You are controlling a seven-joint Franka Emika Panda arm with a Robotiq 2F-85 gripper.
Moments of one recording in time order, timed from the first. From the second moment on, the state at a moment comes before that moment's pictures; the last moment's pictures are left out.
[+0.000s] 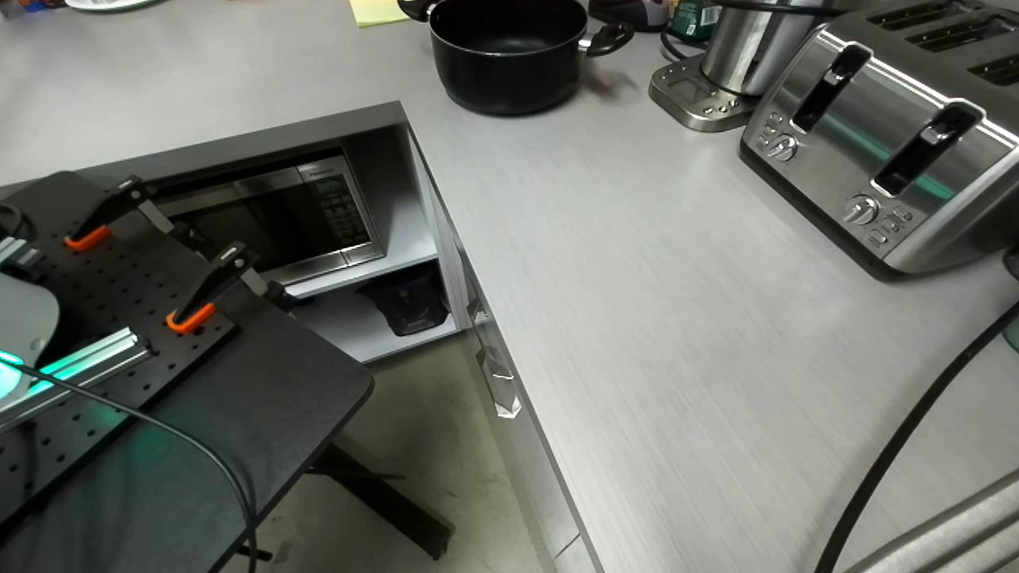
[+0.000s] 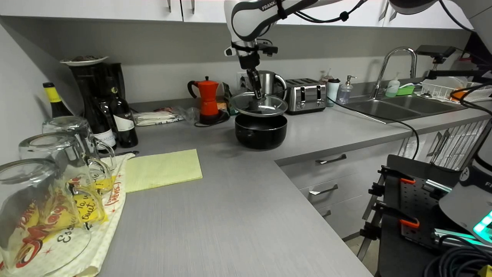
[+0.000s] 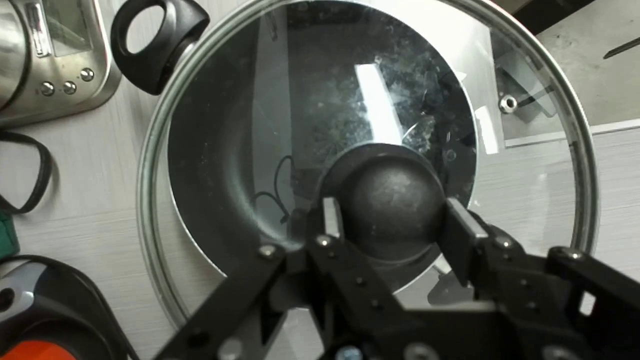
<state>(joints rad) -0.06 0.74 0.02 -1.14 -0.28 1.74 -0.73</state>
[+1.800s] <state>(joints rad) -0.11 1.07 0.00 -0.74 -0.25 1.59 -0.60</state>
